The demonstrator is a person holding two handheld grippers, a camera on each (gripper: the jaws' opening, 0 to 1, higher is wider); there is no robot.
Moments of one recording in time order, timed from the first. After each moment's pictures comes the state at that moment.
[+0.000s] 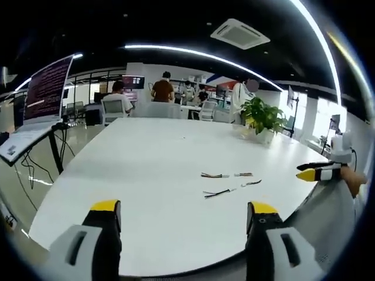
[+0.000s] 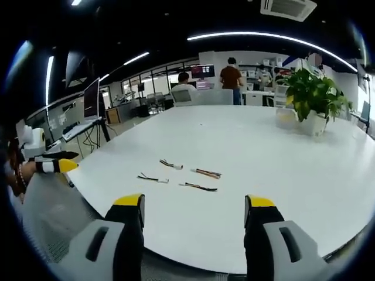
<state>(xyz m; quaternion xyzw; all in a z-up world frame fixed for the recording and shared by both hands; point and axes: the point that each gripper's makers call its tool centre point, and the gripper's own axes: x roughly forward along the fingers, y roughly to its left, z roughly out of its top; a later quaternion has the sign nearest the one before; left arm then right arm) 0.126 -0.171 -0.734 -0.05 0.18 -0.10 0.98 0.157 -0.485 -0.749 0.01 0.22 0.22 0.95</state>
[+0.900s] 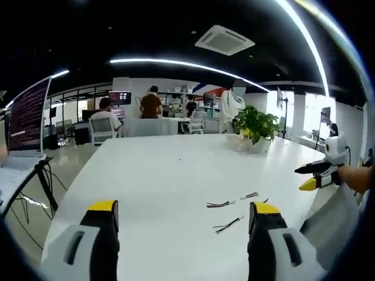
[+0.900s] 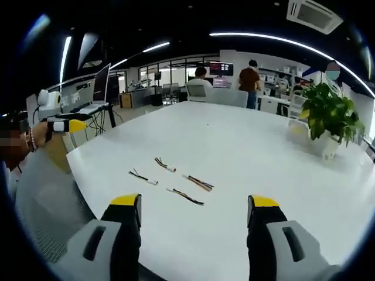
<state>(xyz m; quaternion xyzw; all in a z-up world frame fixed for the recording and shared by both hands) 0.206 -0.165 -0.699 0.00 0.14 -0.14 0.98 0.201 -0.497 -0.745 -0.06 0.23 0.27 0.93</state>
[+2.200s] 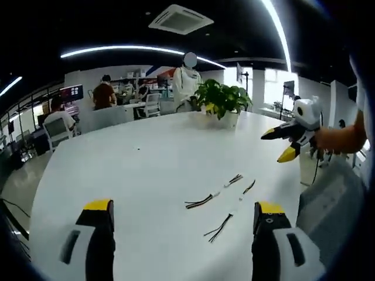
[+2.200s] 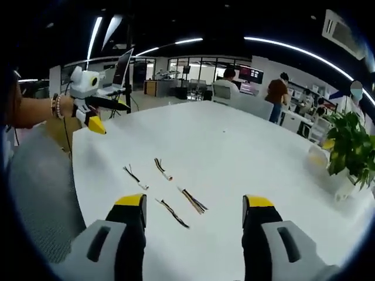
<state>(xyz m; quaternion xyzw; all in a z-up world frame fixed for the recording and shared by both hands) 0.271 -0.228 -0.737 0.06 0.19 -0.31 0.93 0.254 -0.477 -0.745 -0.14 0.21 0.36 0.90</state>
